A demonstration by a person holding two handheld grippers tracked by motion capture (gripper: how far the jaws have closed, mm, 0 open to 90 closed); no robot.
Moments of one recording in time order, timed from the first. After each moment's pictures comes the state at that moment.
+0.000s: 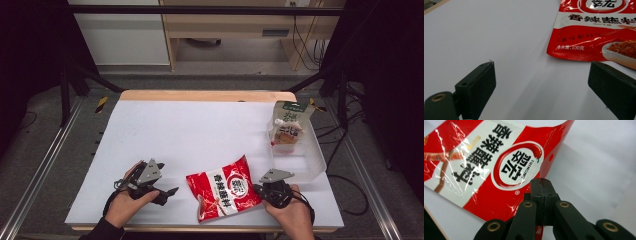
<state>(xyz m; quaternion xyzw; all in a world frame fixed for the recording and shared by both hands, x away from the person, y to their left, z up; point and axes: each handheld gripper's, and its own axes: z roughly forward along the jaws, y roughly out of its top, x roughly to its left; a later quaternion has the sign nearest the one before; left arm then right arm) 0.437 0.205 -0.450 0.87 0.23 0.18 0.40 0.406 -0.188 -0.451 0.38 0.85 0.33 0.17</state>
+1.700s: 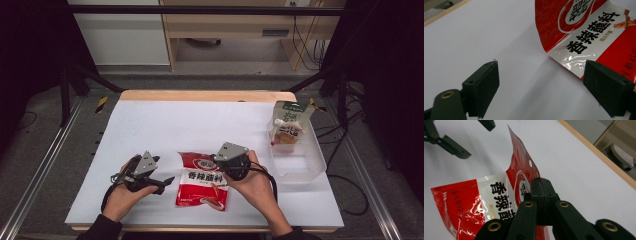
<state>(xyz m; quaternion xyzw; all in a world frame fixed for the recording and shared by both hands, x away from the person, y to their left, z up) 0.458 0.215 -0.445 0.86 0.26 0.21 0.39 0.458 -0.082 -0.399 0.21 0.86 0.40 0.24</state>
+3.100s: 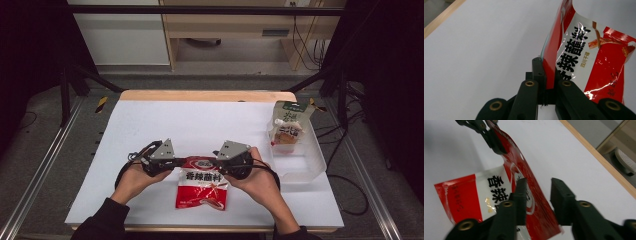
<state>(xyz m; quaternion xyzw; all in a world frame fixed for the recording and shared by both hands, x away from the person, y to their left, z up) 0.486 0.175 -0.409 0.90 0.13 0.15 0.38 0.459 -0.089 -0.385 0.18 0.87 0.39 0.24</state>
